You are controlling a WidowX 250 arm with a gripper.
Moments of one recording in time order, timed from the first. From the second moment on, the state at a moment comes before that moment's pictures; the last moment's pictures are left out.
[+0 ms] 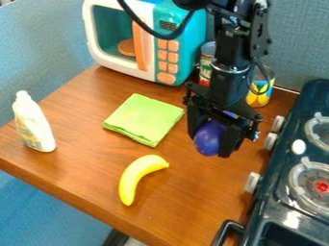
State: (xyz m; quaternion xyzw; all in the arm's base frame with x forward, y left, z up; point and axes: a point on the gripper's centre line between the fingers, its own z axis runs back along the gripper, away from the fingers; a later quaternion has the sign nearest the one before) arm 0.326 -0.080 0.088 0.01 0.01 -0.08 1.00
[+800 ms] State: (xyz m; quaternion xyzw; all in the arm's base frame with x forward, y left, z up) arm 0.386 -0.067 0.043 0.06 0.03 0.02 1.00
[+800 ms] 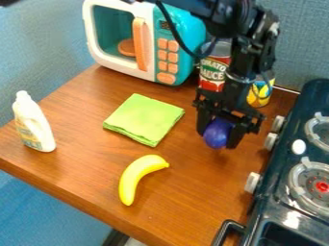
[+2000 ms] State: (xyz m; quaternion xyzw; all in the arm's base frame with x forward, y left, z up) arm 0.391 -0.061 0.020 0.03 0.06 0.04 1.00
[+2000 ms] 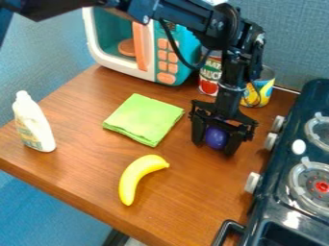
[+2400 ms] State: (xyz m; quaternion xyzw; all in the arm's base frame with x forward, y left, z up) arm 0.363 -0.056 0.060 0.01 0.01 0.05 1.00
